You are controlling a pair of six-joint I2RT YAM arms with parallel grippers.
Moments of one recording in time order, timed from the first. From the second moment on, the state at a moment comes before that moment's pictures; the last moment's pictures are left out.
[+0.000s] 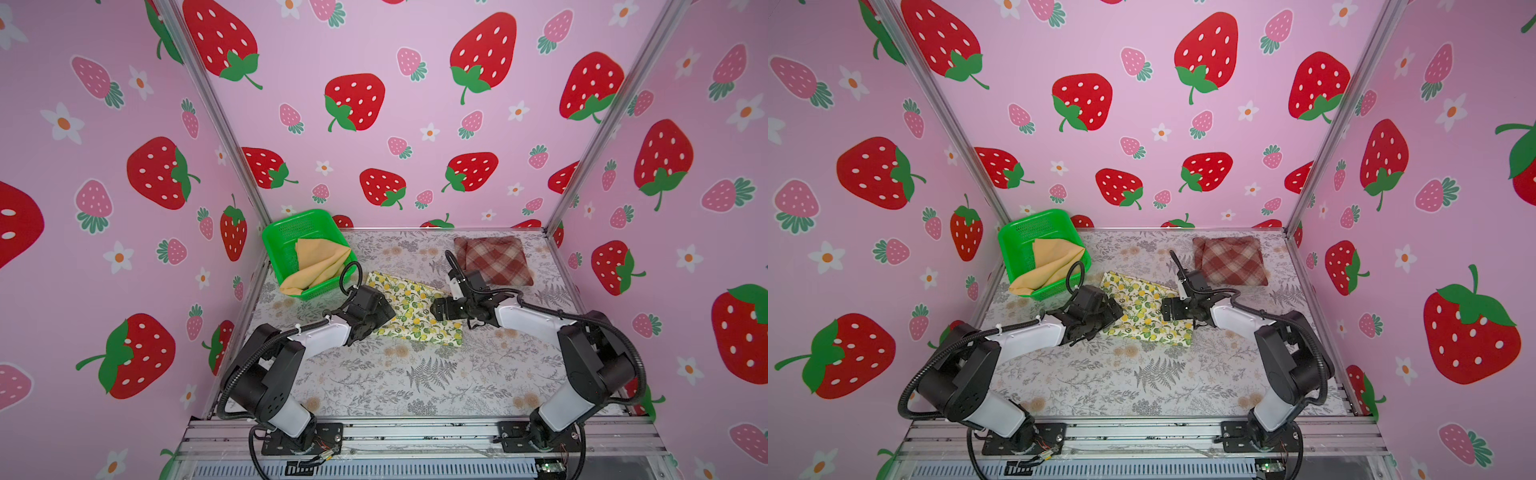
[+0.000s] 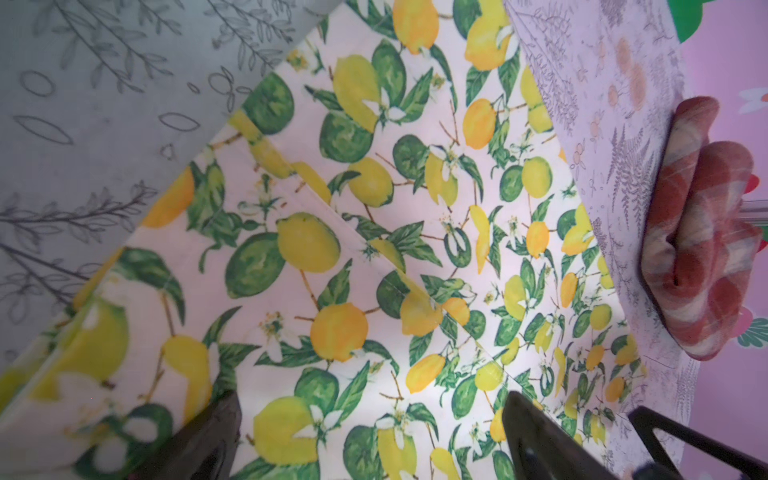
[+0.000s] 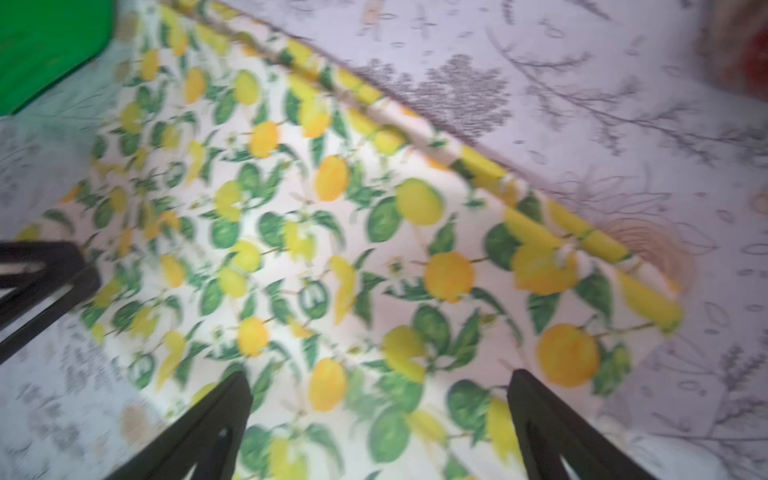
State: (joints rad) left arm -0.52 1.56 0.77 -0.12 -0.04 -1.05; right arm 0.66 1.61 0.93 -0.22 -0.14 0.33
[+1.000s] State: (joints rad) left arm -0.44 1.52 0.67 -0.02 -0.02 -1.02; right arm 0.80 1.39 0.52 0.01 -0.11 0.53
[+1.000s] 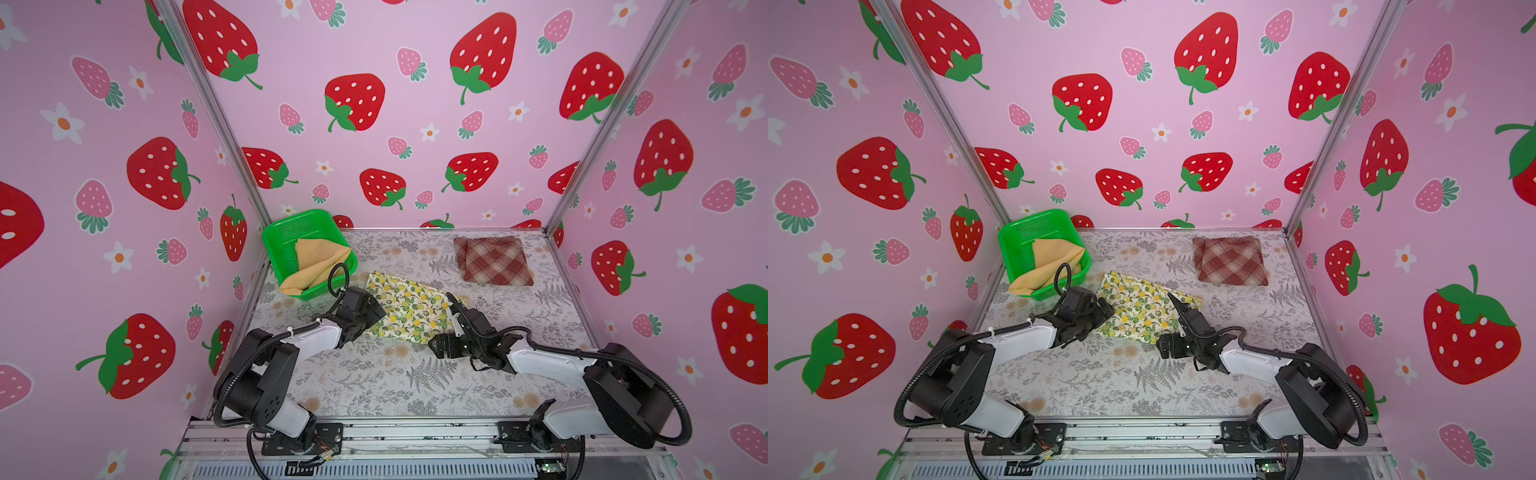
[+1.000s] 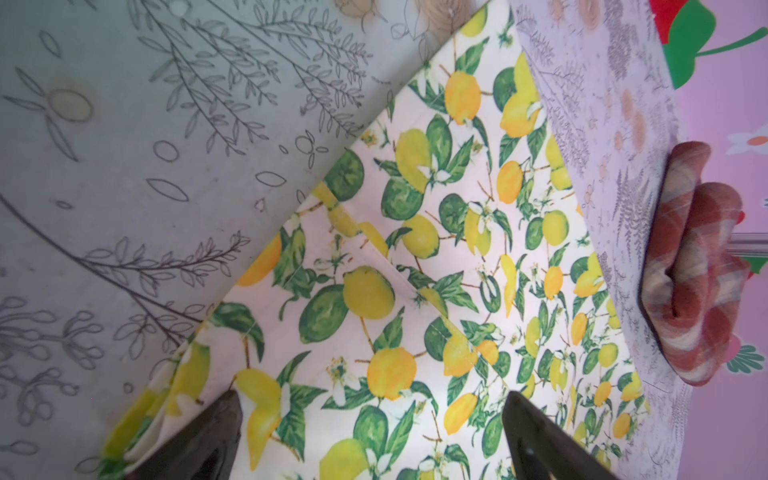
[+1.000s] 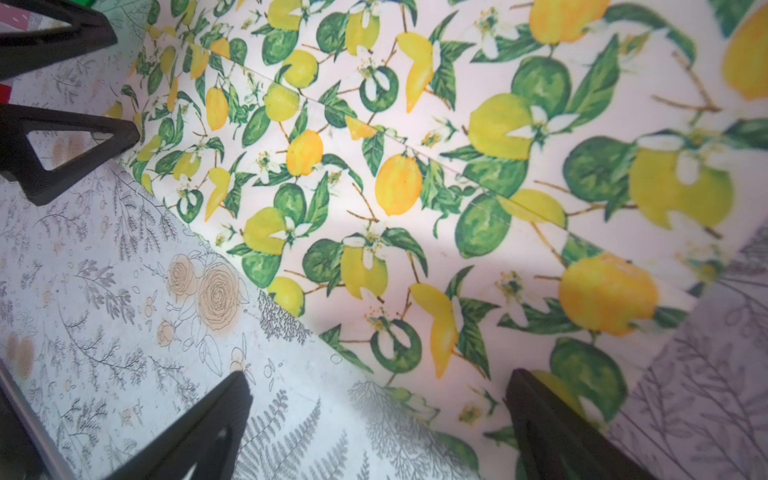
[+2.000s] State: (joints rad) left arm -0.55 1.51 1.04 -0.31 -0.01 -0.88; right arm 0.48 1.50 0.76 -0.16 -0.13 0.37
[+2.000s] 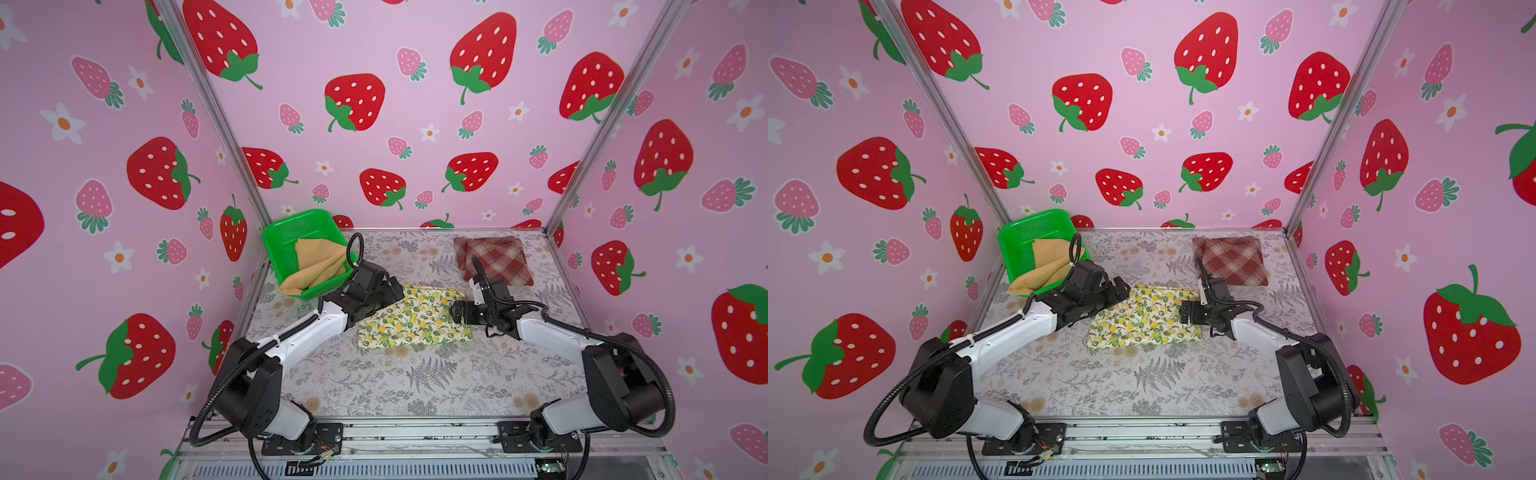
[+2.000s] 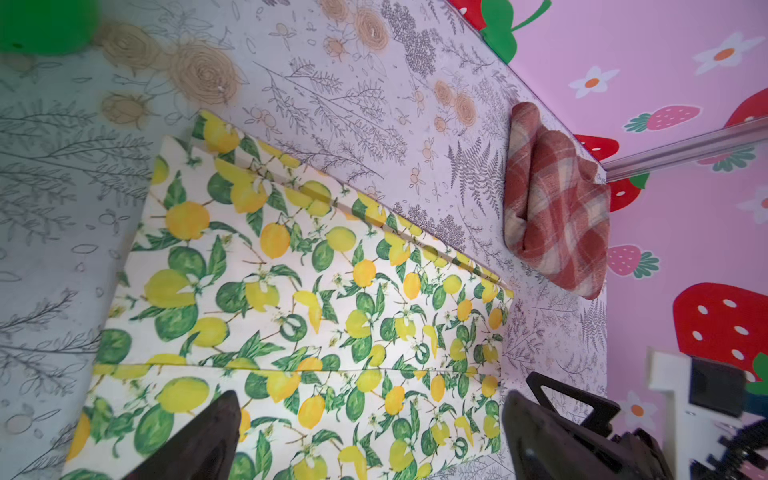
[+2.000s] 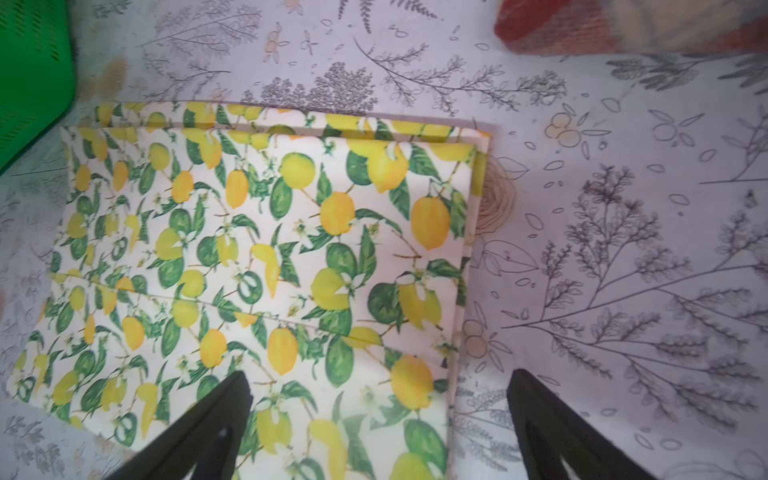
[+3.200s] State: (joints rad) left arm -0.56 1.82 1.09 -0.26 0.09 -0.88; right arm 0.39 1.65 0.72 0.04 -0.30 0.37
